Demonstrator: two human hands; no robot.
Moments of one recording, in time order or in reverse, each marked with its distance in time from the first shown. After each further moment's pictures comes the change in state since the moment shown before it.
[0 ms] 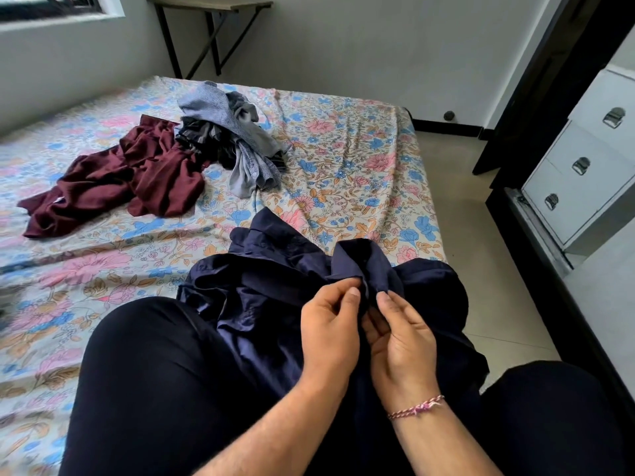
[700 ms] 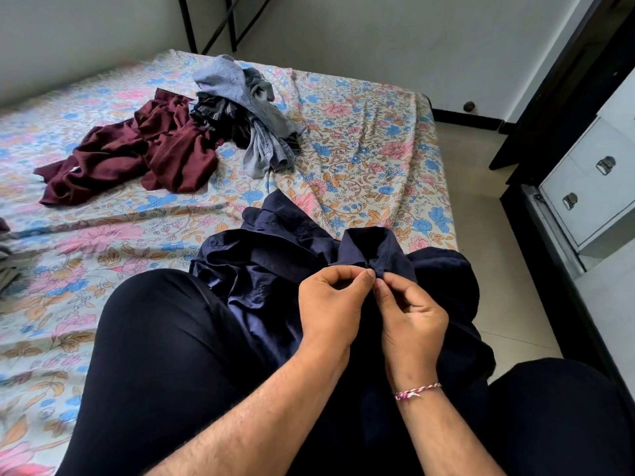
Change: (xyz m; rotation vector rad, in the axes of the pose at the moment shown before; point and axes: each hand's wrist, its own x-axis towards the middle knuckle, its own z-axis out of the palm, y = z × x) left_hand 0.004 0.017 -0.007 -0.084 0.049 -0.189; right_hand 0.008 0.009 -0.012 -0.618 -0.126 -0.550
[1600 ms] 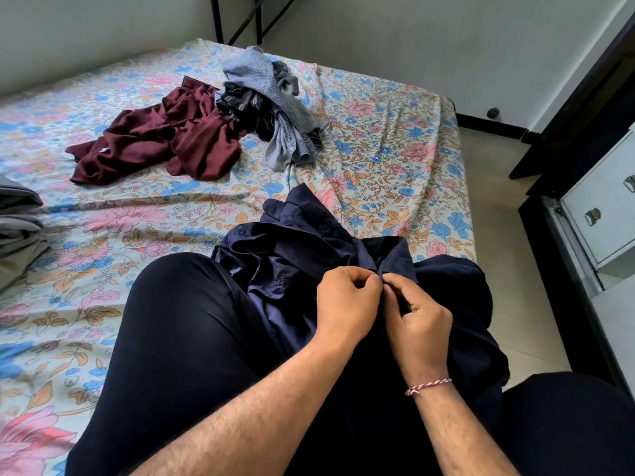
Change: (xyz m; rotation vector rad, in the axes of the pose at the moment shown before) left_hand 0.016 -0.006 -0.012 0.380 -0.051 0.043; right_hand 0.011 0.023 -0.007 -0.523 -0.171 -0.420
